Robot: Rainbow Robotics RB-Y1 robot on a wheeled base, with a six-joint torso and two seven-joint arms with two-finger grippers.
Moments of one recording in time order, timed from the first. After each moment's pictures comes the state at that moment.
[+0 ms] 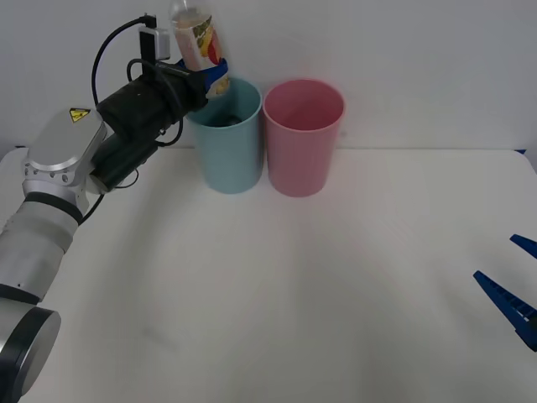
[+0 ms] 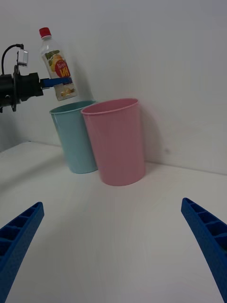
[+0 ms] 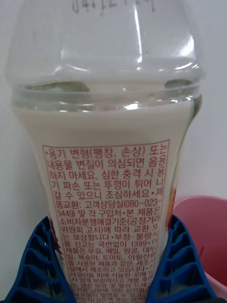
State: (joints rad) right arm 0.35 -0.40 -0.52 -1.66 0.96 -1.22 0.00; left arm -0.77 0.38 -0.10 -1.04 -1.23 -0.42 0.18
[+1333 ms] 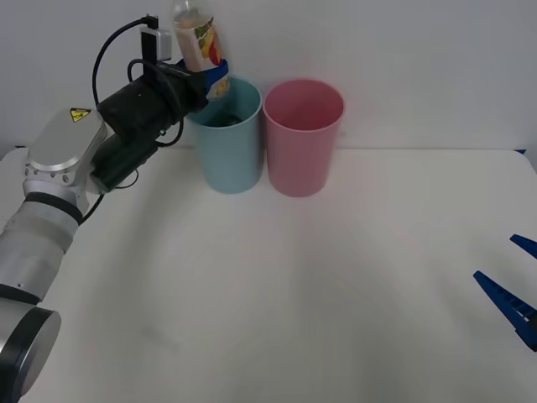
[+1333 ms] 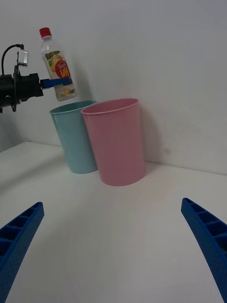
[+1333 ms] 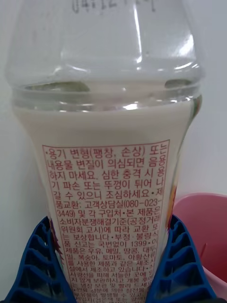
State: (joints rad) right arm 0.35 -0.40 -0.52 -1.66 0.96 -1.22 0.00; left arm -0.77 0.38 -0.10 -1.04 -1.23 -0.42 0.17
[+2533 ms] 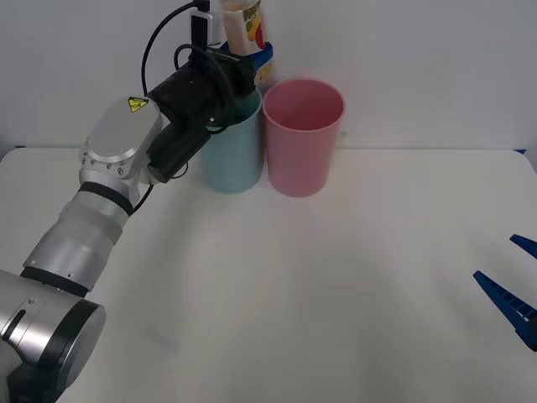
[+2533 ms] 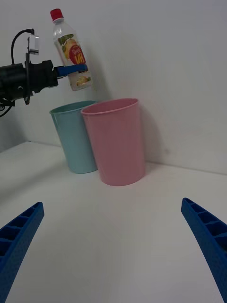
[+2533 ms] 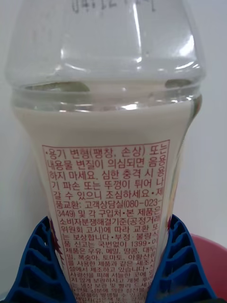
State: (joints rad) right arm 0.35 -0.40 -0.52 -1.66 0.96 -1.22 0.00; left arm -0.85 0.24 -0.14 -1.04 -1.32 -0.30 0.18
